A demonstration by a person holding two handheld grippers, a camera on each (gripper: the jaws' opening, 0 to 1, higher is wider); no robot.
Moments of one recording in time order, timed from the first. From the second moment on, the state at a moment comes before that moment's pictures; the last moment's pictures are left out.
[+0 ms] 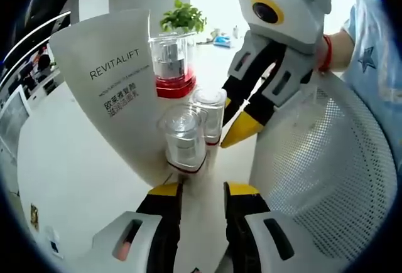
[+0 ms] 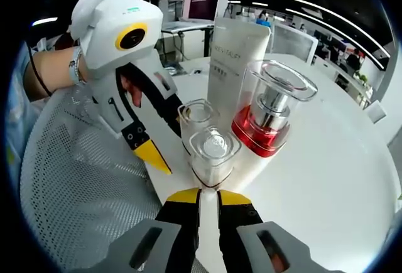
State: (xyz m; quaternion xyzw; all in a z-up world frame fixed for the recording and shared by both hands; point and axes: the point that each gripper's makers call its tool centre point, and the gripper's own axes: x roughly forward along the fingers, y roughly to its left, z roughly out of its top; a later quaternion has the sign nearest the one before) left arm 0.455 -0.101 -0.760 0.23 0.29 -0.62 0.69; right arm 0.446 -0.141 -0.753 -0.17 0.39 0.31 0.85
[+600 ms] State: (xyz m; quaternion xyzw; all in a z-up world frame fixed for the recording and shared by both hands) left arm 0.473 -0.074 -0.749 0.23 0.29 -0.57 0.74; right arm 0.427 -0.128 -0.743 -0.13 0.38 0.36 0.84
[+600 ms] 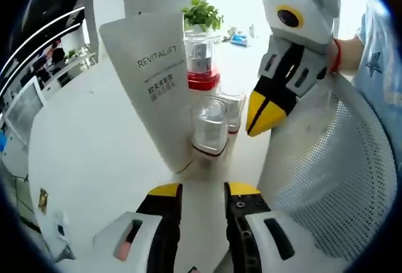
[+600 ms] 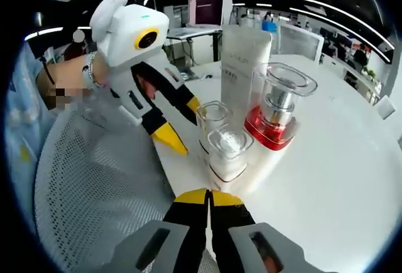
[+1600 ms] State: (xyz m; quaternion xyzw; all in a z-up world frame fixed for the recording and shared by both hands) left arm 0.553 0.187 -0.705 0.03 0.26 -0.17 0.95; right arm 0.446 0.095 -0.664 0.03 0.24 0.59 0.77
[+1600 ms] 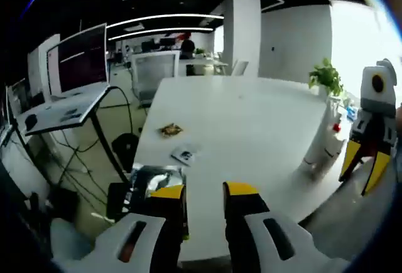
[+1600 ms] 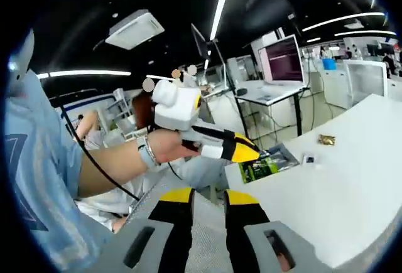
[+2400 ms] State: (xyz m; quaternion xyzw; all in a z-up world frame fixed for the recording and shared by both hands) left arm 0.593 0.283 -0.807 -0.03 0.39 -0.09 0.91; right arm 0.527 0.167 -0.788 0.02 0.41 0.50 0.76
